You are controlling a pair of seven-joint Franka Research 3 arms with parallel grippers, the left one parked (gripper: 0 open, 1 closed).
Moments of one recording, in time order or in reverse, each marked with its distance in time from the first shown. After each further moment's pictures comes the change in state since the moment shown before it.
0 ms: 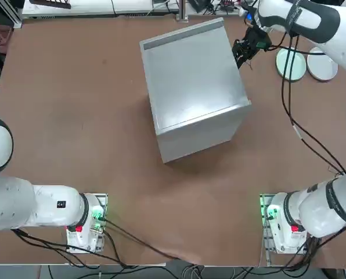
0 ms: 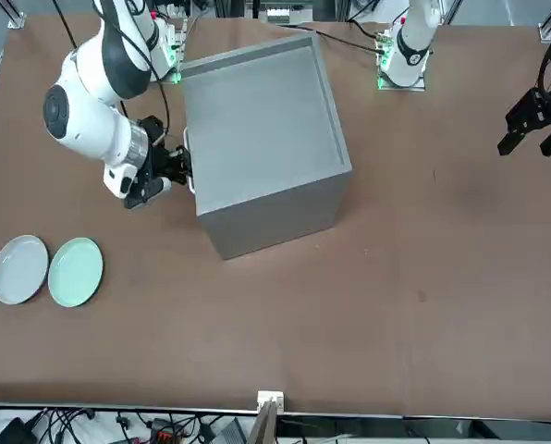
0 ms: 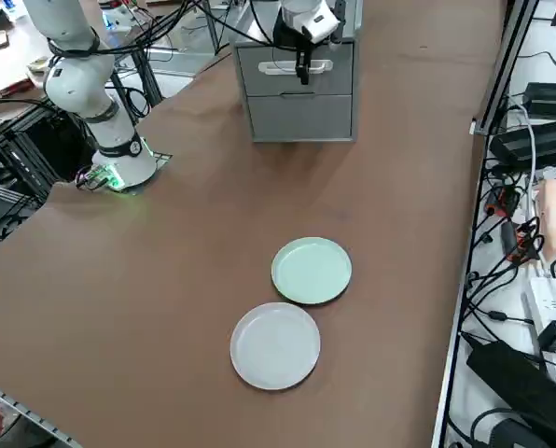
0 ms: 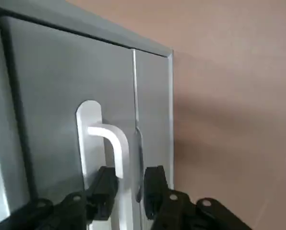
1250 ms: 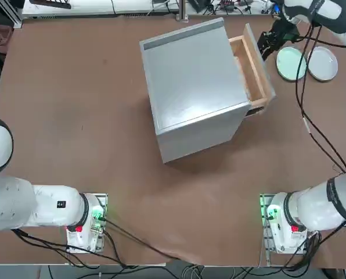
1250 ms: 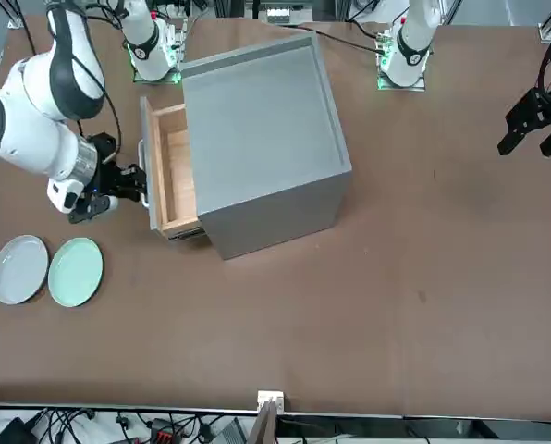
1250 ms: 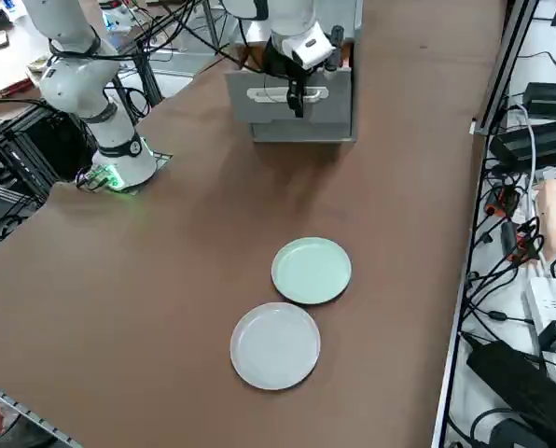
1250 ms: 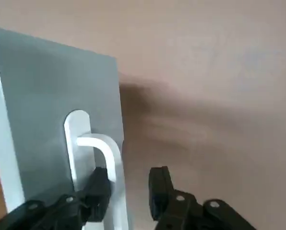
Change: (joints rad) arm -0.216 0.004 -0.012 0.014 -0.125 -0.028 -0.097
